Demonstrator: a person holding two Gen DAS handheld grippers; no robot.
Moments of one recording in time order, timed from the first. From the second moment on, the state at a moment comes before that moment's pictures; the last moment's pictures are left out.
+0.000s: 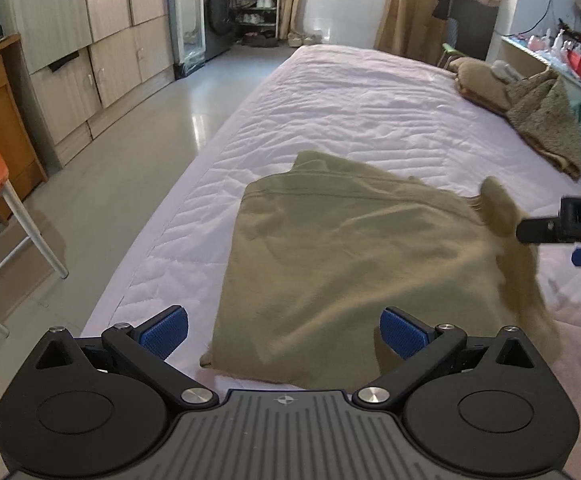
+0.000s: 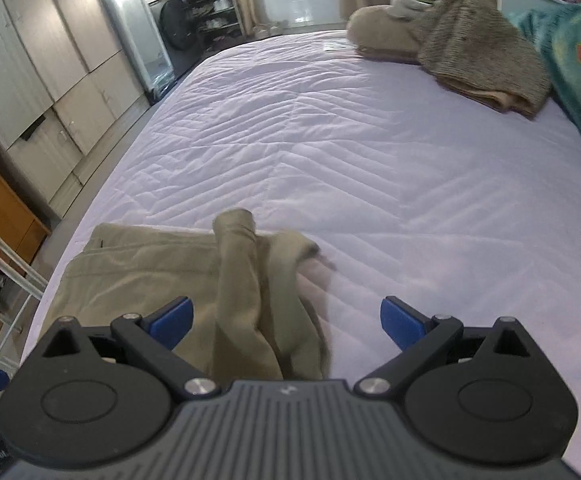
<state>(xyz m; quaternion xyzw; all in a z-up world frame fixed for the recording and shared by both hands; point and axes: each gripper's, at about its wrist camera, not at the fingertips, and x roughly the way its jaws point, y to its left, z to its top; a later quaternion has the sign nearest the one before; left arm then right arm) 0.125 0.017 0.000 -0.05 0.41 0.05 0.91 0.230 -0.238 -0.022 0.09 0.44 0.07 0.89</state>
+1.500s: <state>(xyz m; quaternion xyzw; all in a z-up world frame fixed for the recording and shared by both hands) 0.078 -0.082 0.039 -0.09 0.33 -0.12 0.93 0.170 -0.268 0.027 -0.05 0.38 0.12 0.92</state>
